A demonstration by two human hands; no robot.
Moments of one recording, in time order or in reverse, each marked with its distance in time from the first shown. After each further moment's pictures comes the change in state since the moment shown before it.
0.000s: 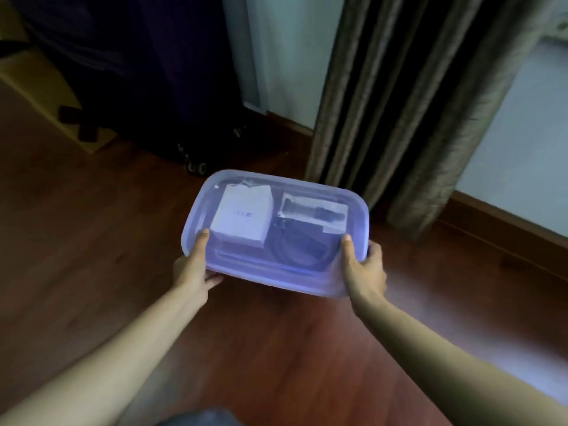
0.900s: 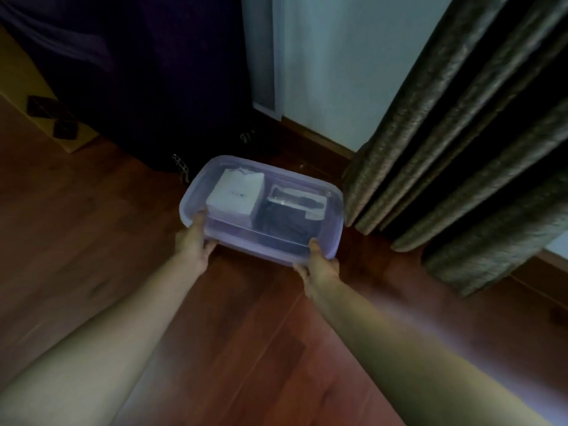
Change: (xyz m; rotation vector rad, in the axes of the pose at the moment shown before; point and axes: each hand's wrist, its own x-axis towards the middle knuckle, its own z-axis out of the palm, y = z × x) left_hand 0.152 0.049 0.052 -0.108 -0.041 -0.087; right_hand 0.075 -0.048 0.154 0.674 -0.162 0.510
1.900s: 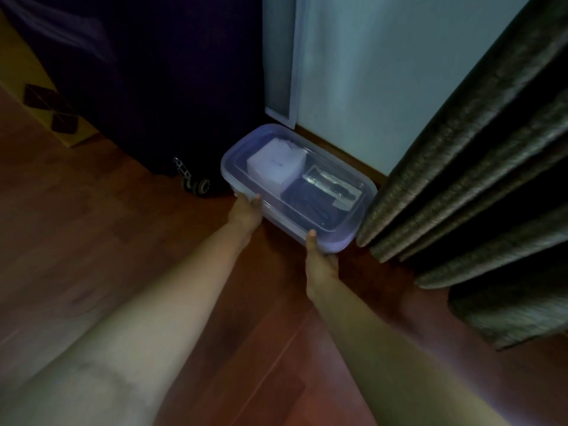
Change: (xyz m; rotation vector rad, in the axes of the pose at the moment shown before) left_hand 0.040 0.007 0.091 0.501 -0.270 0.231; right_hand 0.059 0.000 0.044 -0.205 -0.044 -0.178
